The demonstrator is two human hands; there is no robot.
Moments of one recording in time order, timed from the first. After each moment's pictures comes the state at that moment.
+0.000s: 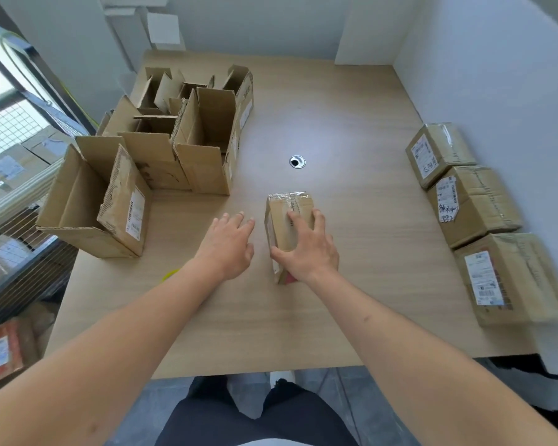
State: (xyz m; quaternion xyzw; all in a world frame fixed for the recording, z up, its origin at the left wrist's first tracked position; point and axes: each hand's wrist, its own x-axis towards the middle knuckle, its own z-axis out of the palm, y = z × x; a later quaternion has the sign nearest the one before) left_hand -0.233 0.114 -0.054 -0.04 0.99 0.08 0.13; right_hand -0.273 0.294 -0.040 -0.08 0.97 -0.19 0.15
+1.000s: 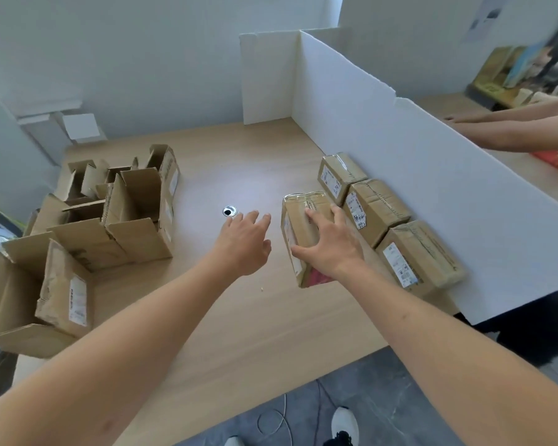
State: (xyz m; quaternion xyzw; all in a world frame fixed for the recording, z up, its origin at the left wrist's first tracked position) left_hand -0.302 0.242 0.063 0.14 0.99 0.04 0.03; right_hand -0.284 0.442 0.085 0.03 0.98 -0.20 0.04
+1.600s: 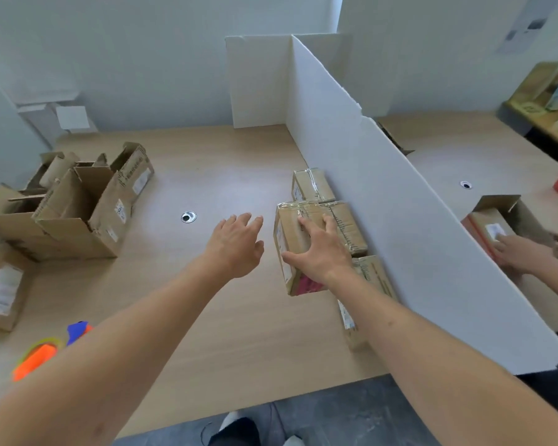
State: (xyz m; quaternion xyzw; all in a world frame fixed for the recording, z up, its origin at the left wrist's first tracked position) left_hand -0.376 0.444 0.066 0.04 1.00 0.04 0.03; right_hand -0.385 0.641 0.081 -0.03 0.97 -0.23 0.09
